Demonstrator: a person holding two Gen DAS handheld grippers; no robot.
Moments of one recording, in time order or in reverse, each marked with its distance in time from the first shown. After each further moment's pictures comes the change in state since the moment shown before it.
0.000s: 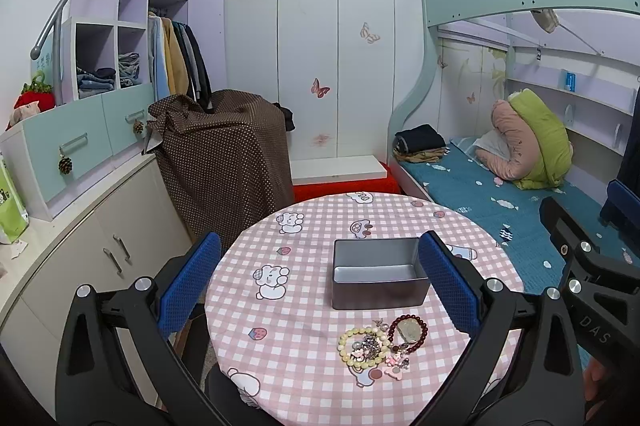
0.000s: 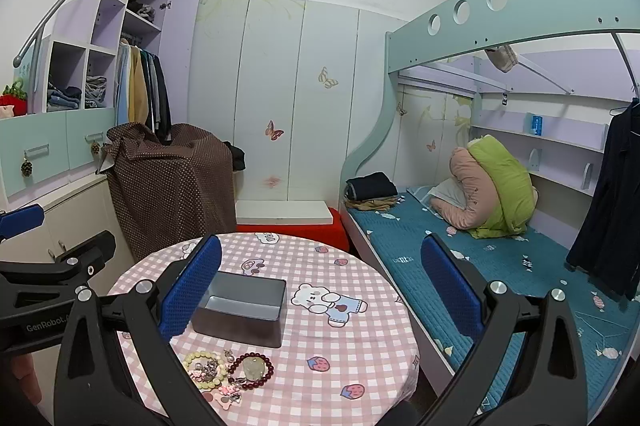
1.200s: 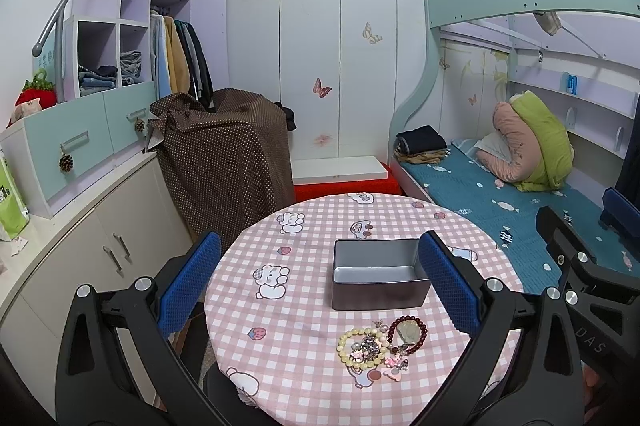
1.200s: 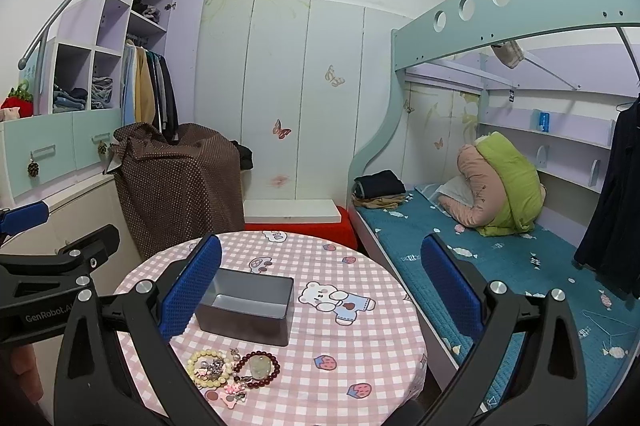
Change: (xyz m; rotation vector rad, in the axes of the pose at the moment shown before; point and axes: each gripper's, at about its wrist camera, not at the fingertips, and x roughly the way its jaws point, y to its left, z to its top) left arm -0.001 0.001 0.003 -0.011 -0.002 0.003; right arm 0.002 0.001 -0.004 0.010 0.005 0.034
